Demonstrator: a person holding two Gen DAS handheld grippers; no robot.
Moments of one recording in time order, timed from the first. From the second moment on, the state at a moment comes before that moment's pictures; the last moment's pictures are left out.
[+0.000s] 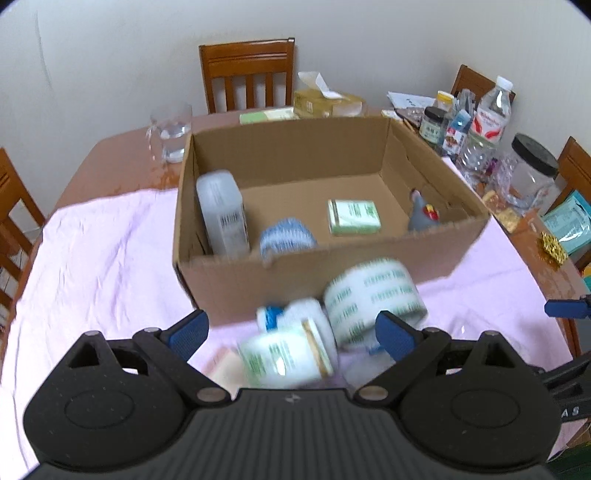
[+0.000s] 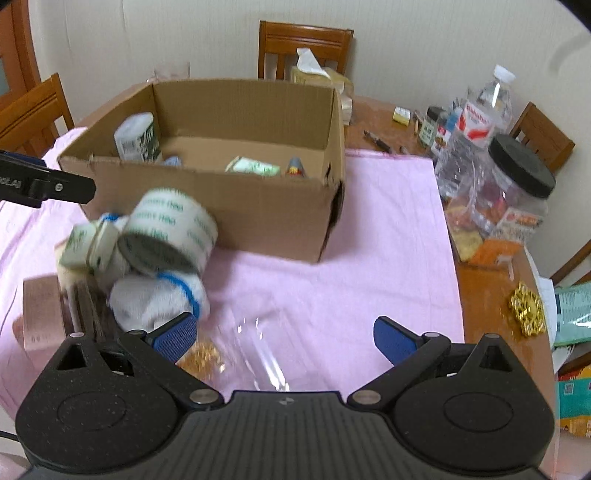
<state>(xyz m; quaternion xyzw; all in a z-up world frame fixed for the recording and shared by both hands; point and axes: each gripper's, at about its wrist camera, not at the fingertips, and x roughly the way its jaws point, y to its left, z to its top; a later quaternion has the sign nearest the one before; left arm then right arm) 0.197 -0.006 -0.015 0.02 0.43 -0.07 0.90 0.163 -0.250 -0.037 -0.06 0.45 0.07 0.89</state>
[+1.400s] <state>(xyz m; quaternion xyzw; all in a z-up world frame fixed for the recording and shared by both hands) 0.113 0.017 -0.098 0.04 0.50 -0.05 0.86 0.136 -0.283 -0.090 -0.04 0.48 0.04 0.87</state>
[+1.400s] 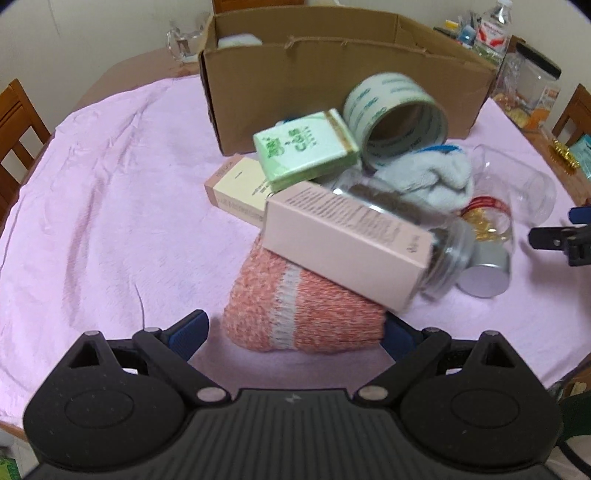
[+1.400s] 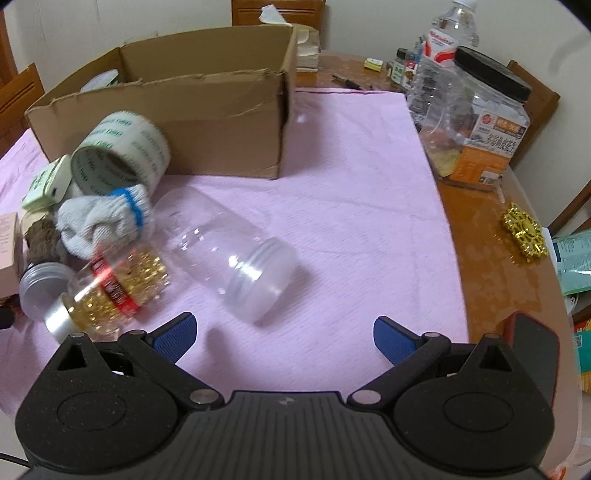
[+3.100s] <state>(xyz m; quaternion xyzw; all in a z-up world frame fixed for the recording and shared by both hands) 0.129 0.020 -0.067 0.15 0.42 -0.27 0.85 0.136 -0.261 -0.065 0.01 0.47 0.00 0.88</state>
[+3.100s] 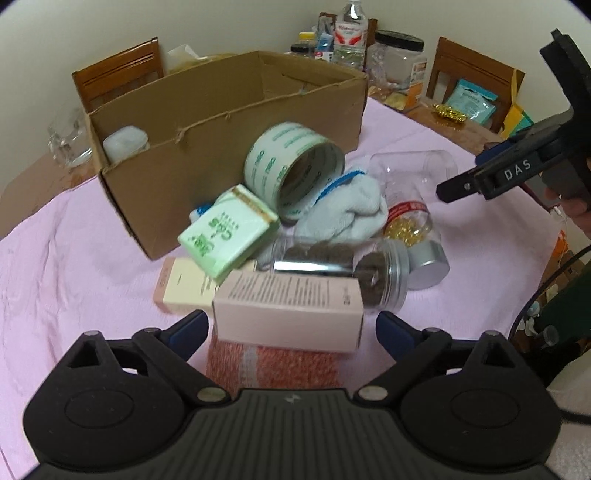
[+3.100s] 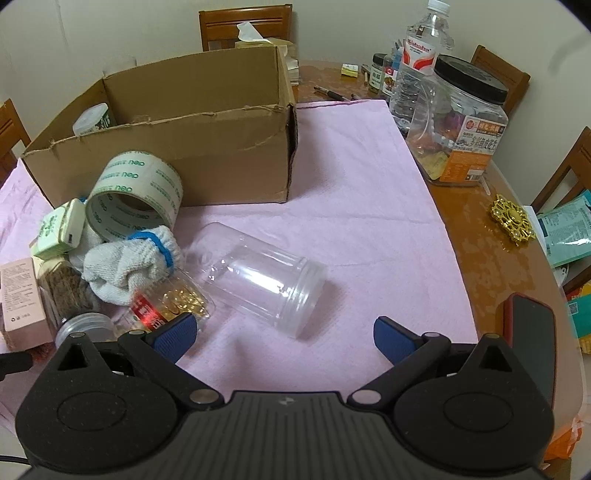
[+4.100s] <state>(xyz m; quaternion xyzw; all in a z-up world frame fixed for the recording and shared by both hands) 0.150 0.024 -0.069 0.10 0.44 -0.26 0.85 0.203 -0.244 -0.071 0.06 0.49 0.01 0.87</state>
